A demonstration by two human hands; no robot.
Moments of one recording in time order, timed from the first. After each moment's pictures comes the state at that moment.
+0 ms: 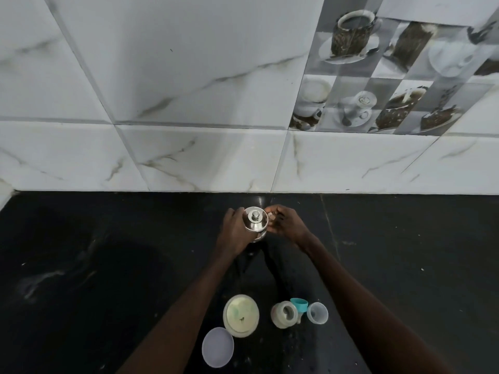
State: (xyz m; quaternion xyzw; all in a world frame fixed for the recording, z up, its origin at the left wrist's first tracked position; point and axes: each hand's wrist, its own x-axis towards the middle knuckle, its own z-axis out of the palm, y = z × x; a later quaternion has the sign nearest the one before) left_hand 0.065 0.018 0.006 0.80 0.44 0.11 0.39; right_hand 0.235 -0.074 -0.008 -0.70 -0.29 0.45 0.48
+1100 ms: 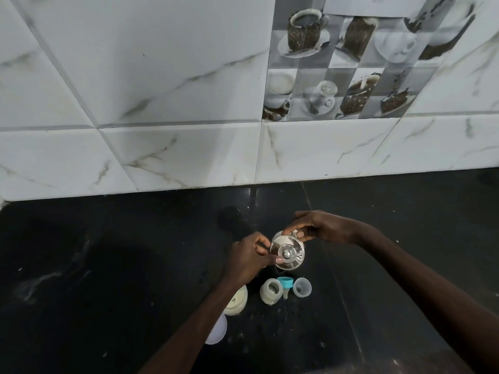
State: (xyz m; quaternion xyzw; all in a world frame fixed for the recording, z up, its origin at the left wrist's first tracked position) left_hand 0.032 -0.097 0.042 0.75 0.34 0.06 0.56; right_hand 0.261 -0.209 0.120 -0.66 -0.64 0.38 0.15
